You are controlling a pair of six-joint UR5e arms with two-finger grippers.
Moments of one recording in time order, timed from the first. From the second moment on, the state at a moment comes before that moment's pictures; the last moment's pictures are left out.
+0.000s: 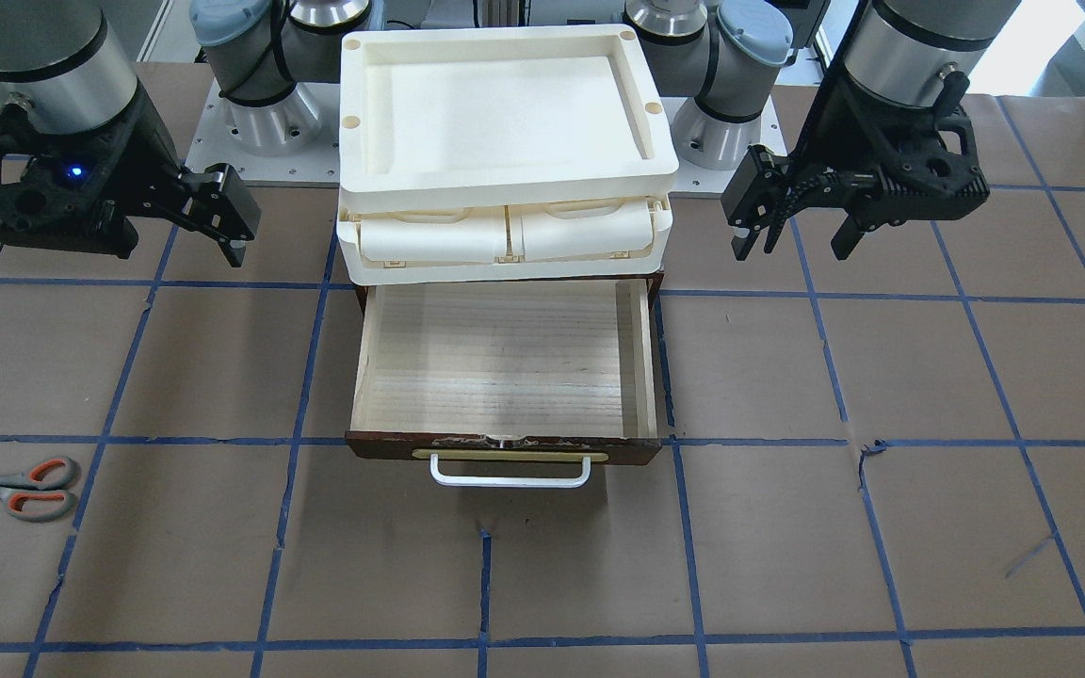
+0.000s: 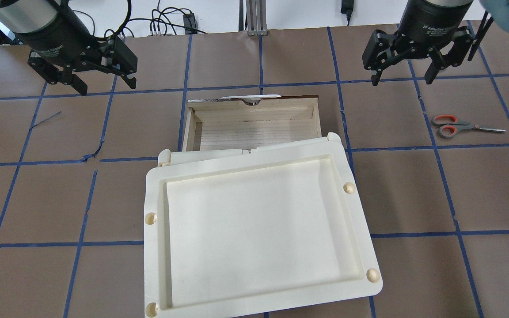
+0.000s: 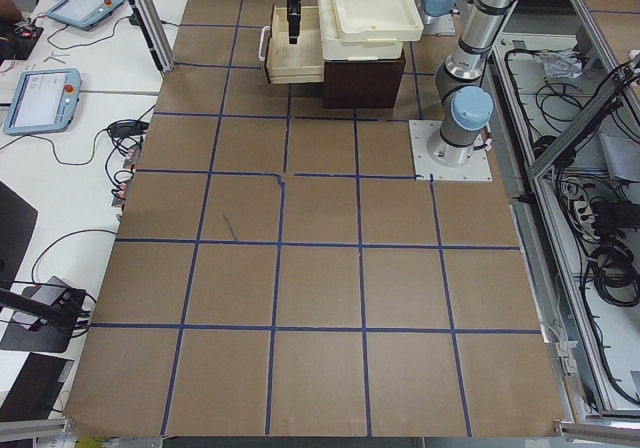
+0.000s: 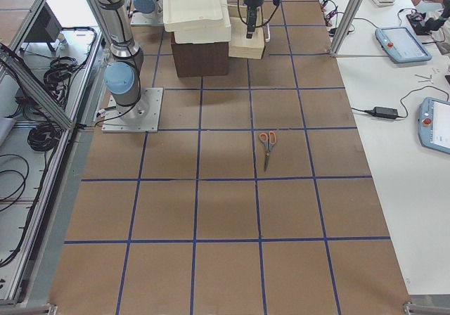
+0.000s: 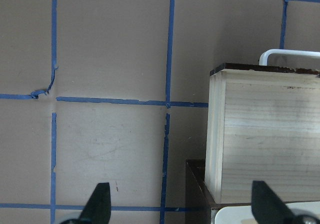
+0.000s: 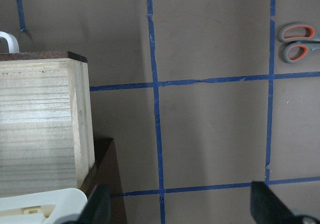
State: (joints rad) left arm -1.53 -1.58 -1.50 -1.56 1.53 -0.02; right arm 1.56 -1.48 1.43 -1.48 -1.60 0.04
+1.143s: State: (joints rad) left arm -1.54 -1.58 -1.56 -1.55 1.53 -0.02; right arm 1.49 -1.45 1.48 -1.51 -1.60 -0.31
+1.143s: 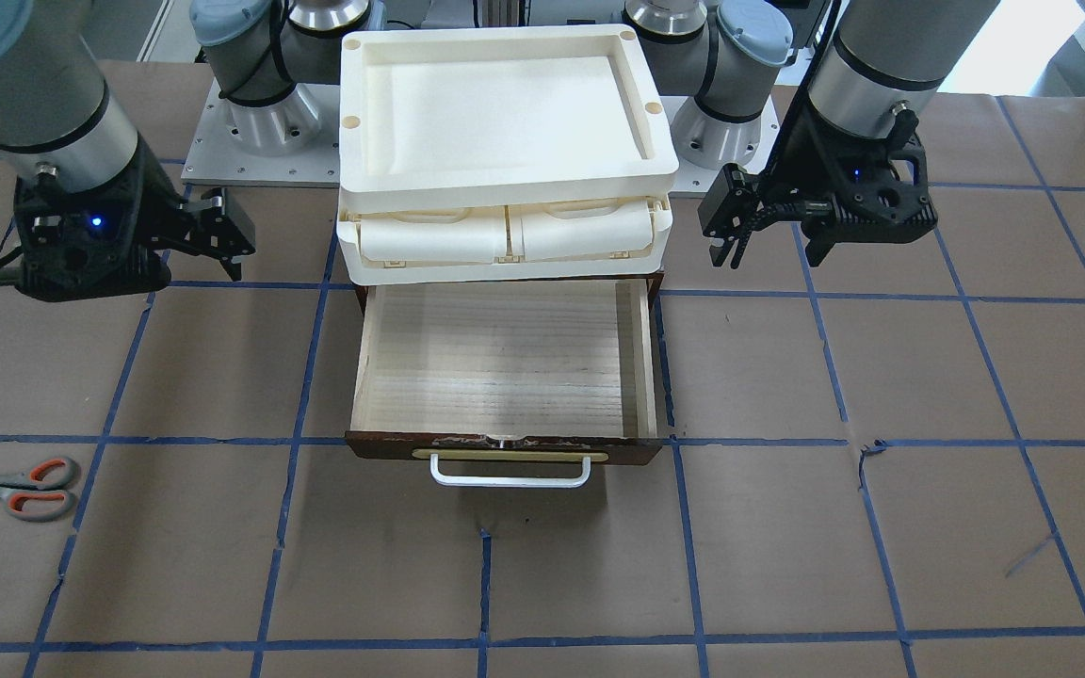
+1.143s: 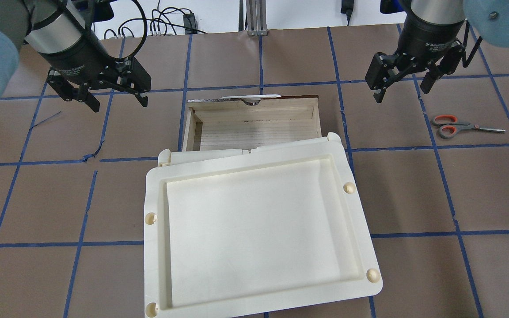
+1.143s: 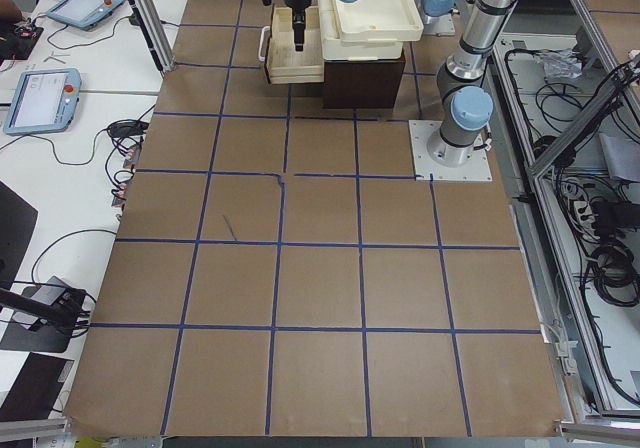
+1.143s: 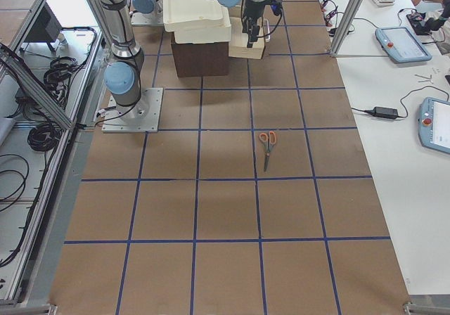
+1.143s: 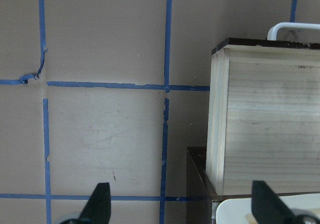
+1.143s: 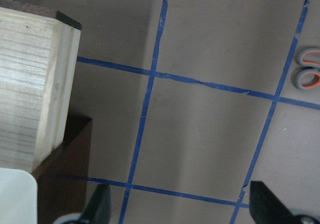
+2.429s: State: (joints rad) left arm -1.54 -1.58 -1.57 -1.56 1.53 -0.01; right arm 1.06 -1.12 1.64 -2.12 -1.56 -1.74
